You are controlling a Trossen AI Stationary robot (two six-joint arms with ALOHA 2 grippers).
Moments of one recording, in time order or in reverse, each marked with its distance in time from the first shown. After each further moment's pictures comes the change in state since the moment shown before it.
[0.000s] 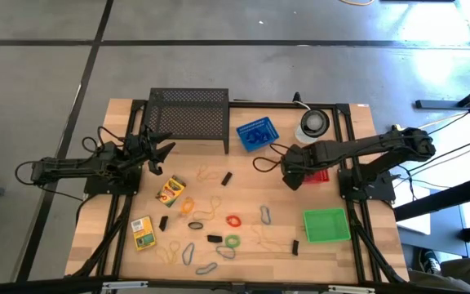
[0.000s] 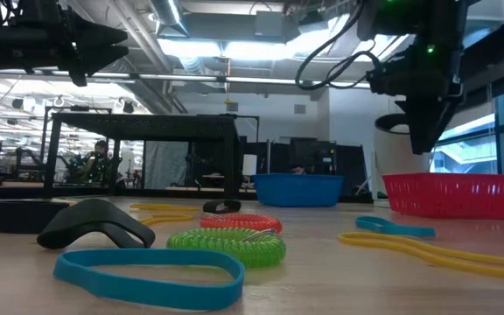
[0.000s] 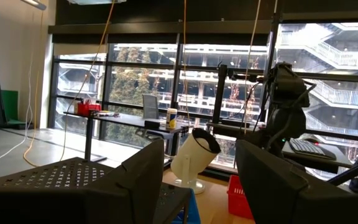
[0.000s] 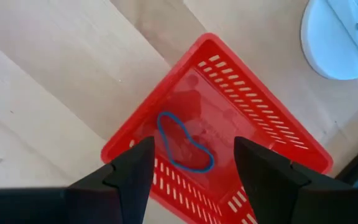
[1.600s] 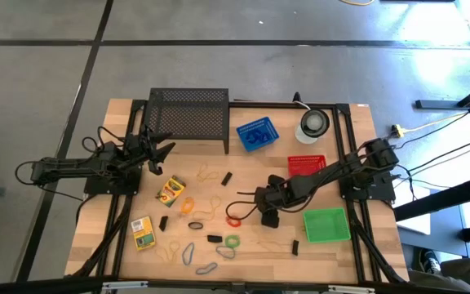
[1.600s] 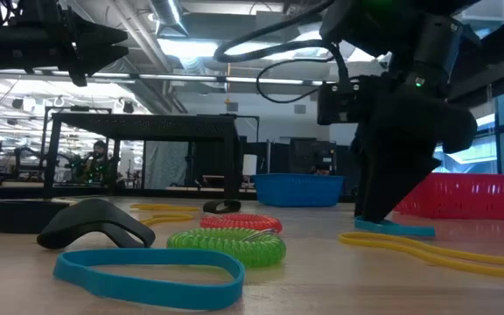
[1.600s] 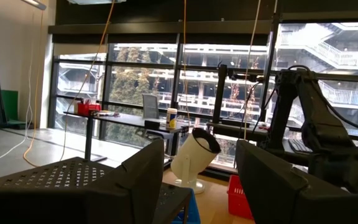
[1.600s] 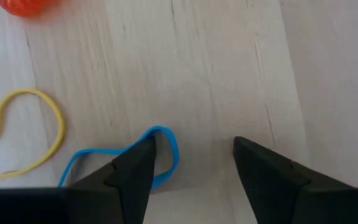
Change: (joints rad) left arm 0.000 0.000 0.000 -0.001 0.000 0.000; right arm 0.260 0.429 0.008 0.688 -0.113 -0.317
